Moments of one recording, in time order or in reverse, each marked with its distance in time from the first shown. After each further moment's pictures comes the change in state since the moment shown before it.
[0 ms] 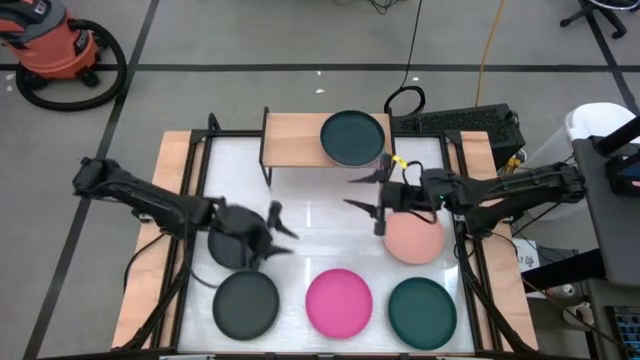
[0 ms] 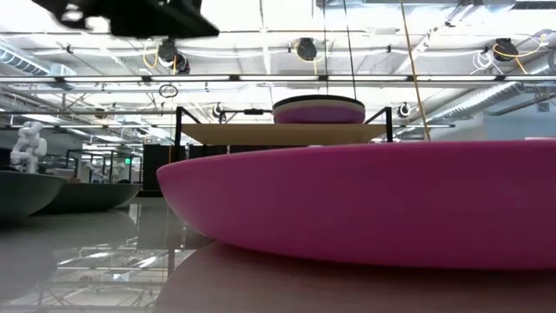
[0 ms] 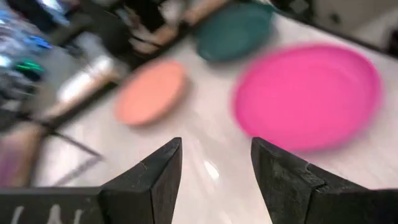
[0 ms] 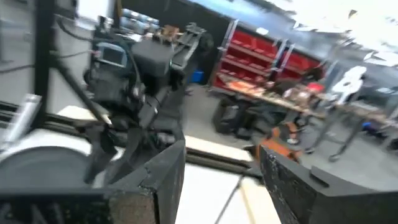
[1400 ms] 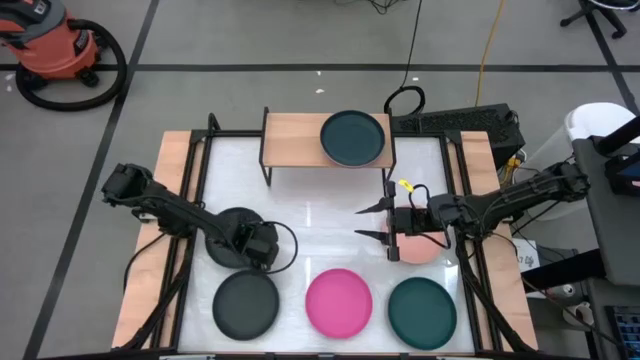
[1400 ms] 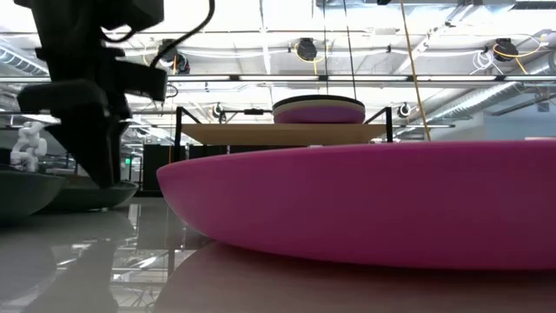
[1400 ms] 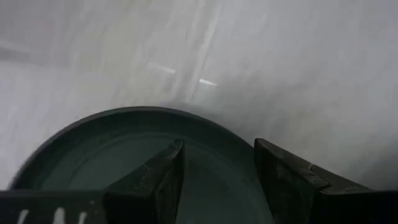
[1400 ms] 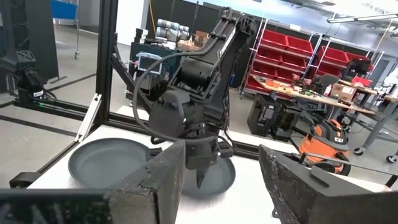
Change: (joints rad) left arm -0.075 0.340 0.172 -0.823 -0.208 -1.115; right arm 0.129 -0.057 -0.217 0.149 0.006 0.116
